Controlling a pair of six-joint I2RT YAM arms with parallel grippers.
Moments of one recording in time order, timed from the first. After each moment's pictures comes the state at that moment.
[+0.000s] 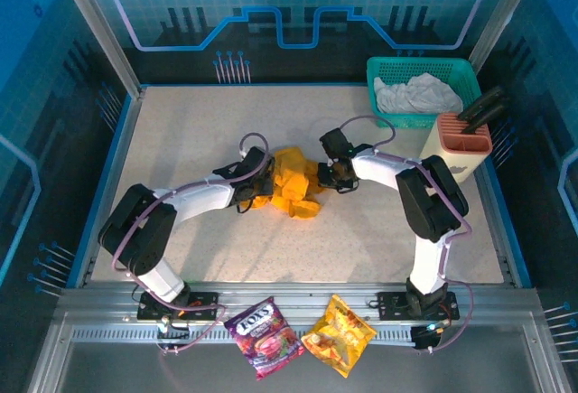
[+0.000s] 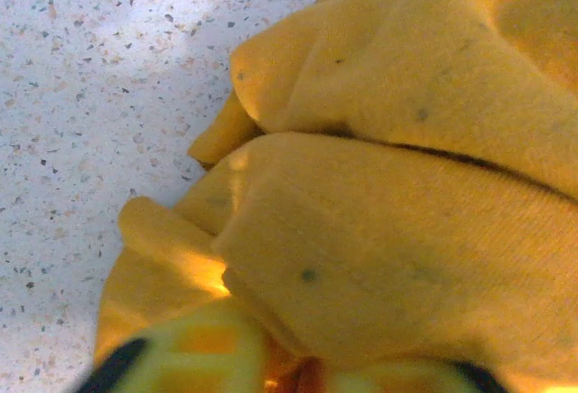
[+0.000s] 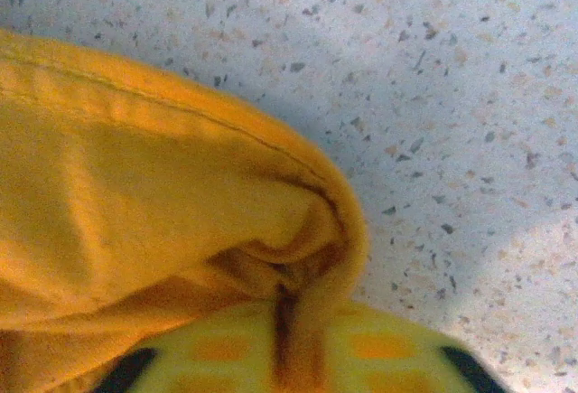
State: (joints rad) left arm -0.56 1.64 0.92 -0.26 -0.24 -0.58; right arm 0.49 1.91 1.20 -0.49 -0.05 0.56
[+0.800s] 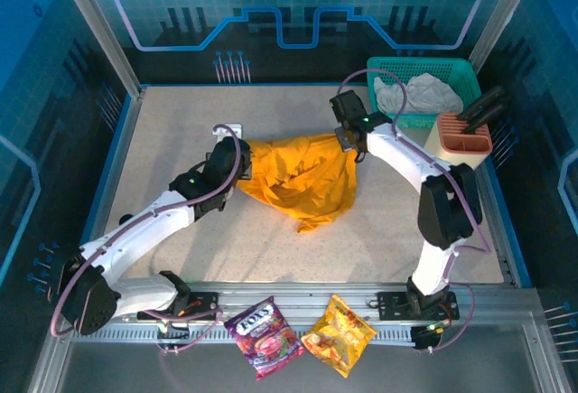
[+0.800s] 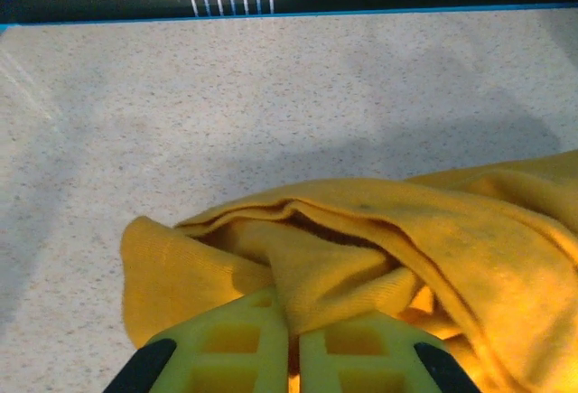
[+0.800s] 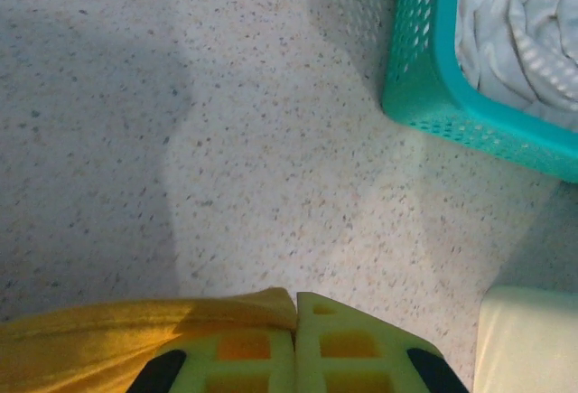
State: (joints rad) left arm -0.58 1.21 0.95 -0.39 -0.57 -0.35; right arm 0.43 1.84 1.51 -0.69 0.50 0.06
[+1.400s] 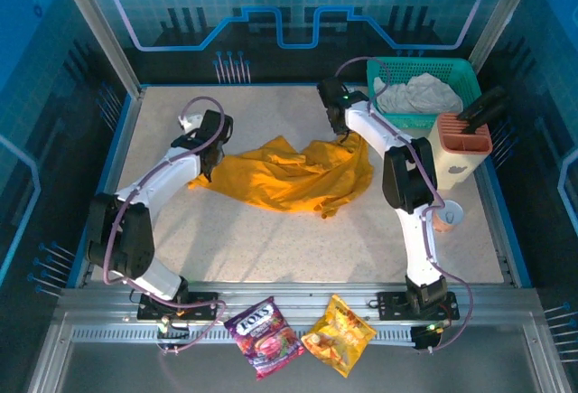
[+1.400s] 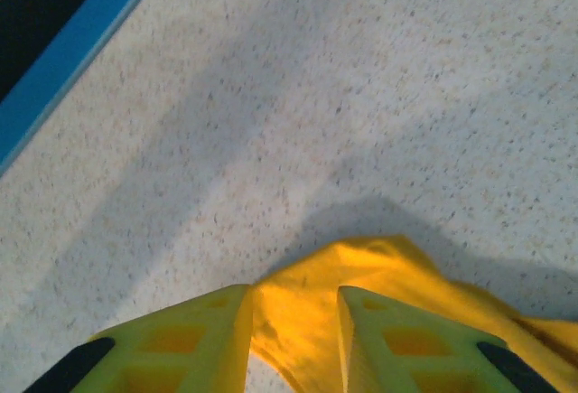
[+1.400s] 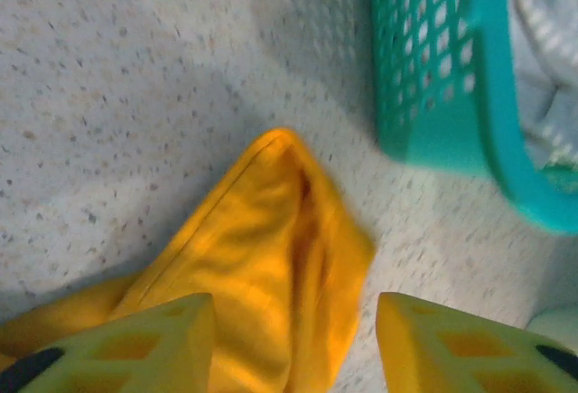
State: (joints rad) left arm -0.25 1.56 1.13 -0.60 -0.62 -0.62; right arm 0.39 2.26 1.99 -0.91 0.57 0.26
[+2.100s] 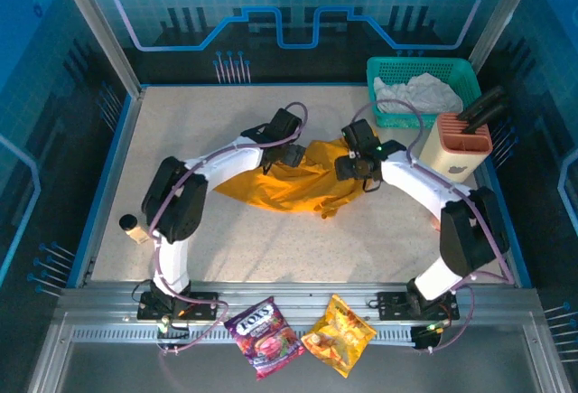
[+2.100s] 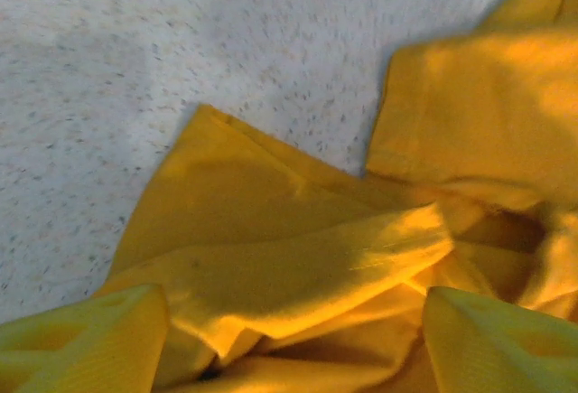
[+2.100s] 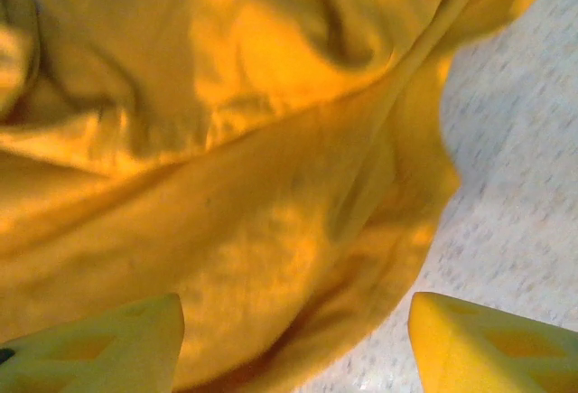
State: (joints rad) left arm -0.56 1.99 1.49 -0.46 -0.21 -0.08; right arm 0.44 1.57 1.11 -0.64 0.17 0.28
